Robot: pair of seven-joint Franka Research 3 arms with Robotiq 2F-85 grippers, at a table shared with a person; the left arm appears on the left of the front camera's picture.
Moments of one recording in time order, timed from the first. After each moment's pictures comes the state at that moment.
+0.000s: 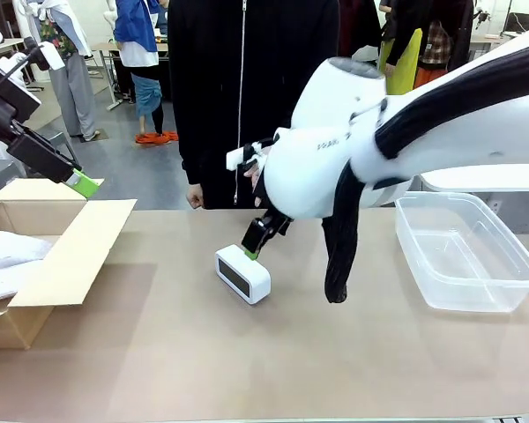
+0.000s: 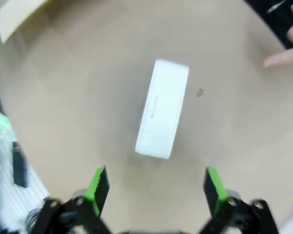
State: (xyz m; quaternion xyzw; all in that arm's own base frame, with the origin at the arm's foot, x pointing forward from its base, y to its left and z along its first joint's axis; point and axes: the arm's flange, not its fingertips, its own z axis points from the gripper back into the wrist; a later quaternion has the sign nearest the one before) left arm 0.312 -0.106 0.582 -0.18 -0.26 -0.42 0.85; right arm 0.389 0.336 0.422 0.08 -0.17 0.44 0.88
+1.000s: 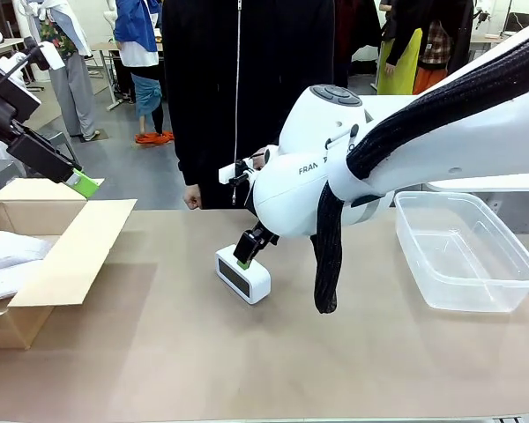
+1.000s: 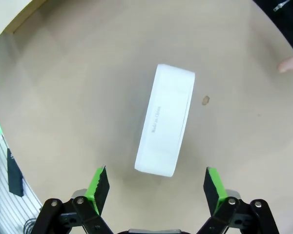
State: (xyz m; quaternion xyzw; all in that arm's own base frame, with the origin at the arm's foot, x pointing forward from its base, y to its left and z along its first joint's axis) left arm 0.312 -0.106 0.582 -0.18 -0.26 -0.42 0.85; right arm 0.396 0.349 0.402 0.09 -0.17 0.44 0.88
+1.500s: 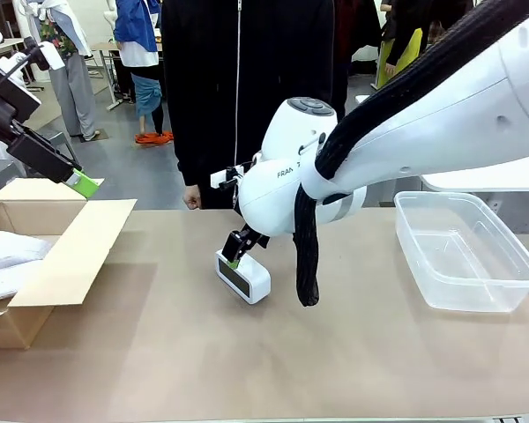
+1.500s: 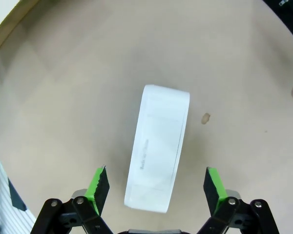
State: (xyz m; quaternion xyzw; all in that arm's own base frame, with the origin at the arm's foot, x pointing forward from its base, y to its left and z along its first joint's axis) left arm 0.312 -0.106 0.582 -0.18 -0.26 -0.42 0.85; right arm 0.432 0.375 0.374 0.10 -0.15 0.42 0.89
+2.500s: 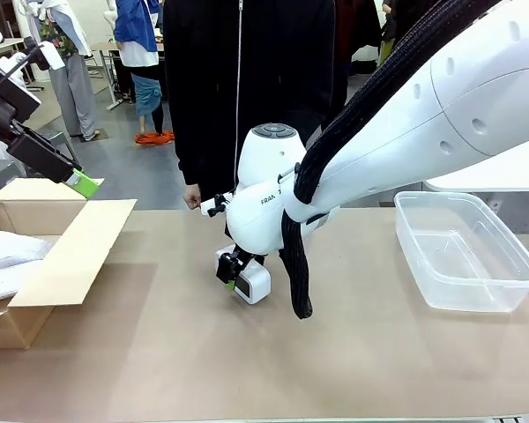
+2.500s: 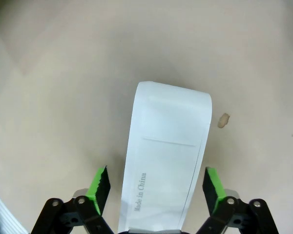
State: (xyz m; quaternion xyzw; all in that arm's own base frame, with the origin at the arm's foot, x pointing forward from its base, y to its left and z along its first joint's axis) left arm 0.312 -0.106 0.582 -0.18 -0.26 -0.42 0.85; right arm 0.445 0.401 0.323 0.06 -0.09 0.41 0.90
